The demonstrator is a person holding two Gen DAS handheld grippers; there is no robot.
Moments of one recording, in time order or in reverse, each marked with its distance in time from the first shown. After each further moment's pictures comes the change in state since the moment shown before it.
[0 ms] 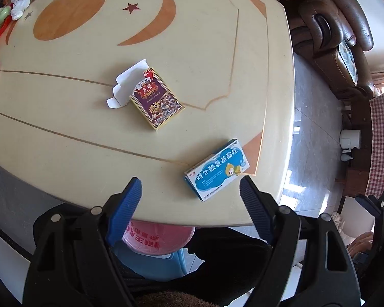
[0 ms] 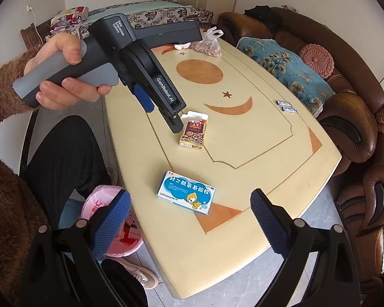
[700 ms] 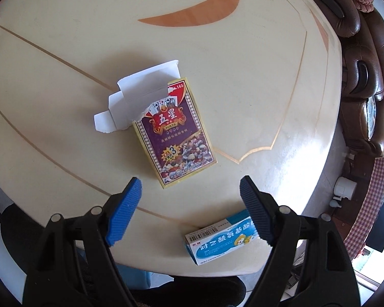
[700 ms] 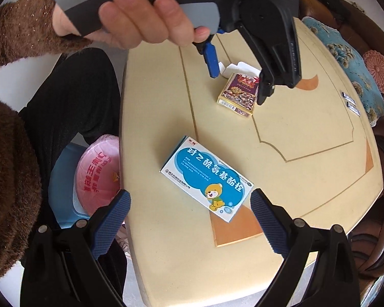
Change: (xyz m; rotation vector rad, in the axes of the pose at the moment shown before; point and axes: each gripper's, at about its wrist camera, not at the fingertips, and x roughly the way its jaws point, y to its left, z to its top) left arm 0.089 0.047 0.067 -0.298 0.047 -0.016; right arm 0.136 0.016 -0.014 -0.277 0.239 0.206
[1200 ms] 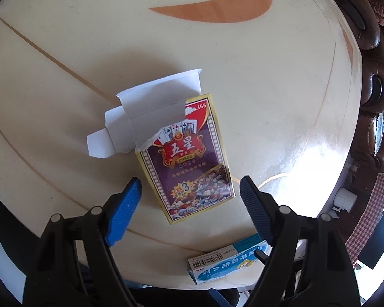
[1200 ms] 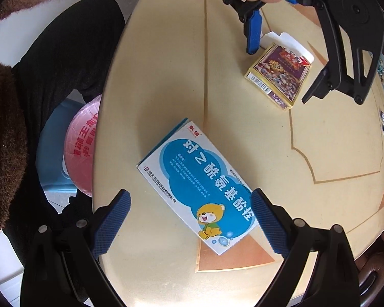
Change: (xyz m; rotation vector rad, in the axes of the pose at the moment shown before) left arm 0.026 0.019 0.025 -0.079 0.040 0.022; right arm 0.073 -0.011 0.018 -0.174 0.187 0.033
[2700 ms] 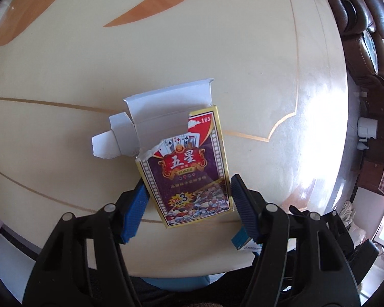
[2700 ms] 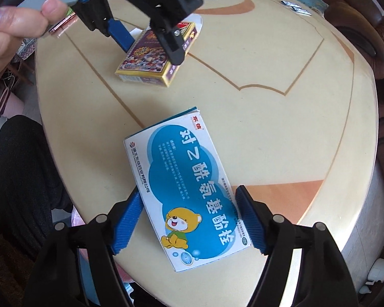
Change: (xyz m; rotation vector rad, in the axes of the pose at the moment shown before) left arm -0.020 -0.018 -0.021 0.437 0.028 0.085; right arm -0.007 -0.026 -0.029 0.831 -0.175 -0.121
